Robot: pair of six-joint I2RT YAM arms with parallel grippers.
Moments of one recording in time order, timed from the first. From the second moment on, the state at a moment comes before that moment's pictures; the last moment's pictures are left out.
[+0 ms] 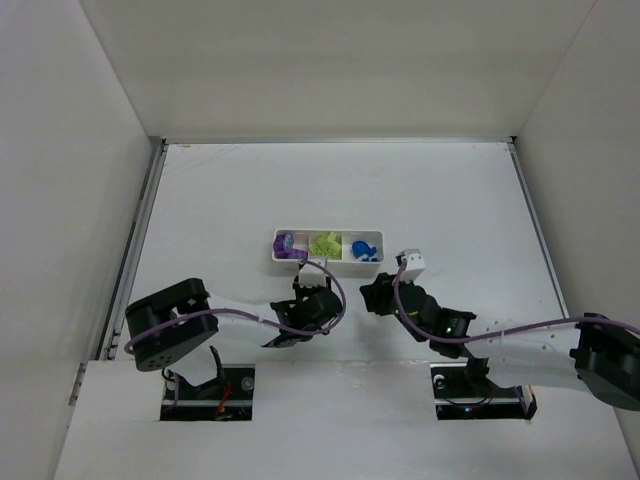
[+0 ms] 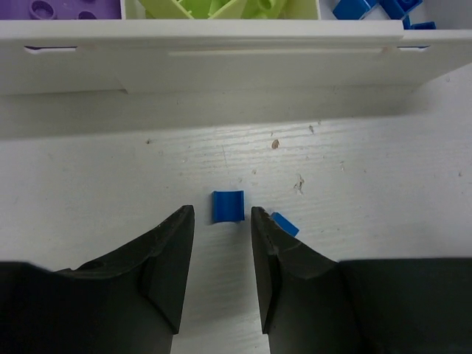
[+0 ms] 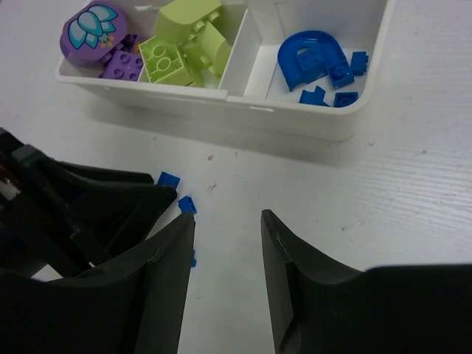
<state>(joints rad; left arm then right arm) -1.18 1.50 0.48 0.24 -0.74 -0.80 1.08 1.04 0.30 0.32 0.57 0.67</state>
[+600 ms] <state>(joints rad) -1.20 1.42 0.49 0.22 -0.76 -0.79 1.13 1.02 0.30 0.29 0.71 0.69</state>
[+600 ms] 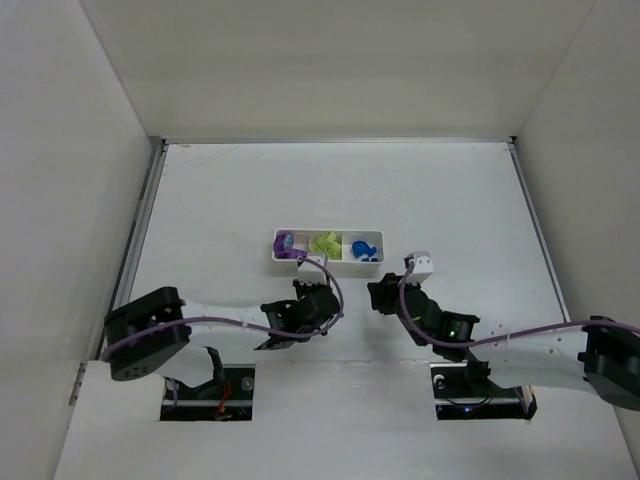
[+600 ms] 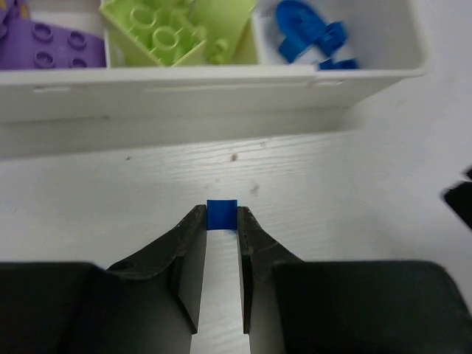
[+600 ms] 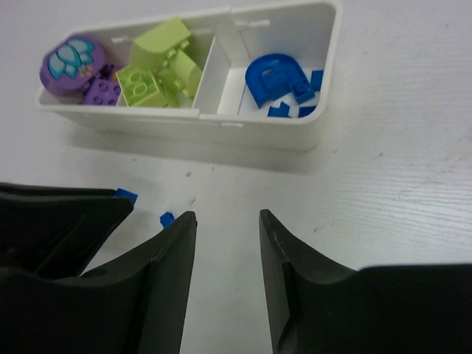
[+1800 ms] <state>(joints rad) -1.03 1.33 0.70 0.24 -0.47 -0.61 1.19 0.79 0.16 0.24 0.72 0.74</state>
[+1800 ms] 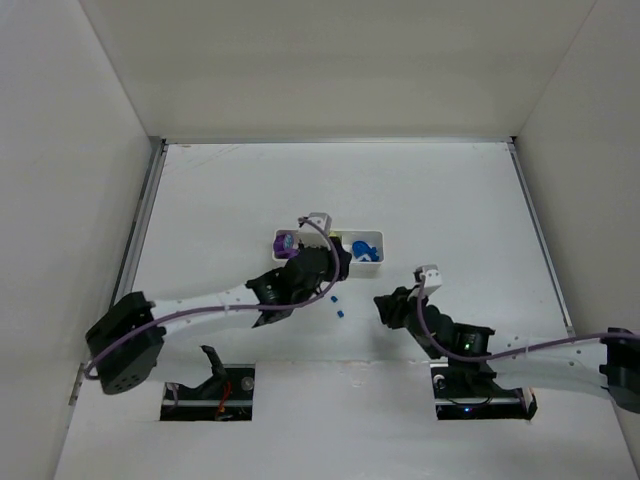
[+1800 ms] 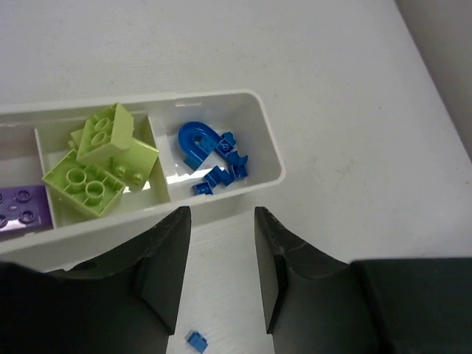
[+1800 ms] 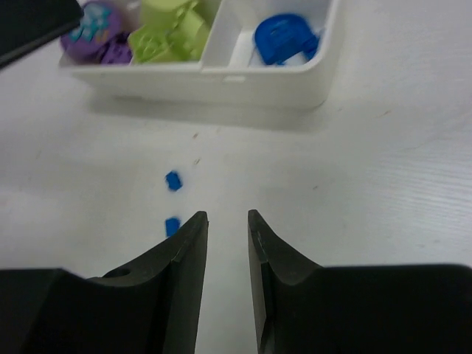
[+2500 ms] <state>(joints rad) -1.17 0.93 0.30 0.17 -0.65 -0.78 1.39 1.43 0.49 0.23 0.65 0.67</state>
